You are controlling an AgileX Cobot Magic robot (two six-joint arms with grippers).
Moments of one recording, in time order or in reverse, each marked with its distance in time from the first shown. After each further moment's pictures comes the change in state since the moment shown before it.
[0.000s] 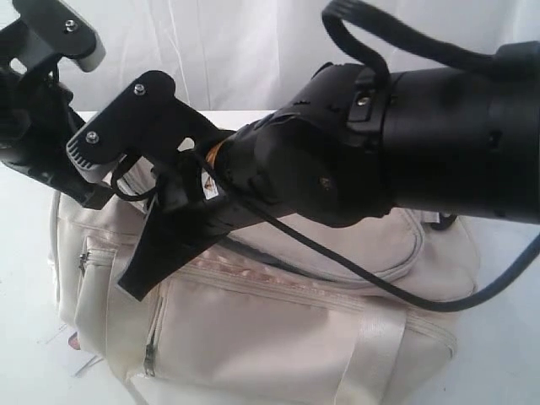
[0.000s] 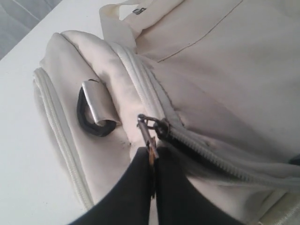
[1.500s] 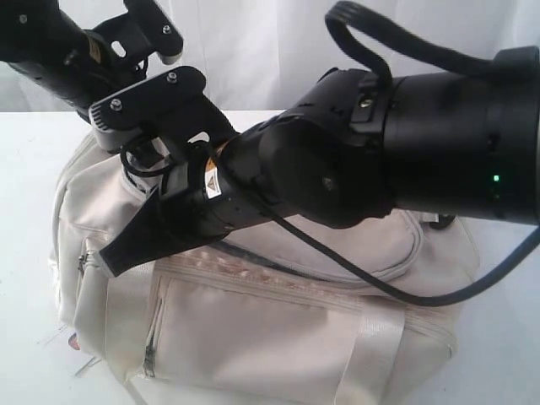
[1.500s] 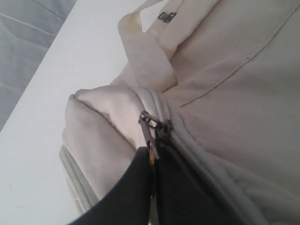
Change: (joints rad) left arm 0.030 0.377 -0.332 0.115 0.043 0.138; right arm -0.006 0.001 0.011 0.037 -0.028 0.243
